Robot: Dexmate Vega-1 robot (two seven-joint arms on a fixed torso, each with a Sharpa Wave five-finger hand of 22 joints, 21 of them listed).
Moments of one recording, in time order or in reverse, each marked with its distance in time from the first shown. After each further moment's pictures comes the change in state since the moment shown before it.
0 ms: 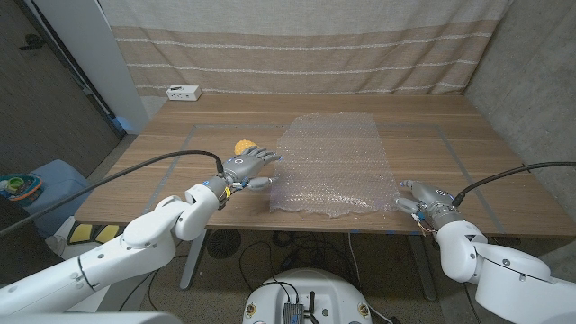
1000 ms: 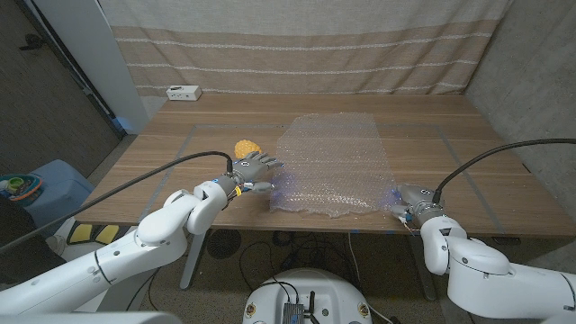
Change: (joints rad) left arm -0.058 -0.047 0.044 0.002 0.104 0.045 -0.181; left_hand 0.015 -0.015 -0.004 0.004 -0.008 -0.061 -0.054 -0.031 0.000 -0.056 0.001 -0.031 0.005 -0.064 0.021 -0.008 0.000 -0.042 -0.002 -0.013 0.003; right arm 0.388 0.004 -0.456 0.048 -0.173 -0.181 0.174; right_hand 0.203 -0.045 0.023 0.009 0.000 0.168 -0.062 0.041 -0.001 0.031 -0.048 0.004 0.000 0.002 -0.019 -0.004 0.001 0.026 -0.019 0.000 0.002
